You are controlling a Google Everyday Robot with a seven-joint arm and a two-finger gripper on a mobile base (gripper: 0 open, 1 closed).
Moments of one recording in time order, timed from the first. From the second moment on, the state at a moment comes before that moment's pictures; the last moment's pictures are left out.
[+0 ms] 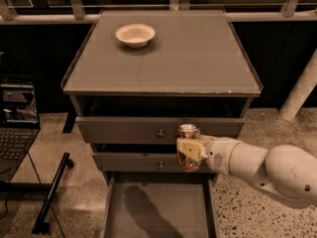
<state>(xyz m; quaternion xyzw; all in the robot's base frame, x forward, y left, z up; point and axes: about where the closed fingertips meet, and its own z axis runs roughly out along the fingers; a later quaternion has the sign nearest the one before) 0.491 -0.099 0.734 -0.14 0.83 0.31 0.44</state>
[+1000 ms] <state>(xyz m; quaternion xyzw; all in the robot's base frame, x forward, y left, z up) 0.525 -0.114 0.884 -0.16 0.83 0.19 0.50</state>
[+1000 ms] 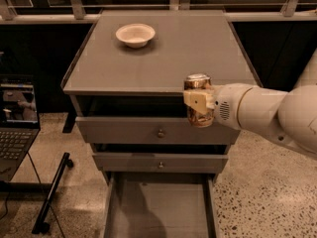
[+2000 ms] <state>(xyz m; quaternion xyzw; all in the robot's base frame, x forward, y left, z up) 0.558 -0.115 0.910 -0.18 0.80 0.22 0.53</state>
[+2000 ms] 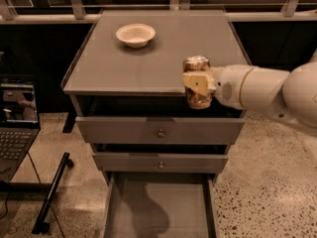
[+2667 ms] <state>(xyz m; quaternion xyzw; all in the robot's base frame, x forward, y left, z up) 0.639 -0.115 0.920 -0.24 0.79 0.29 0.48</state>
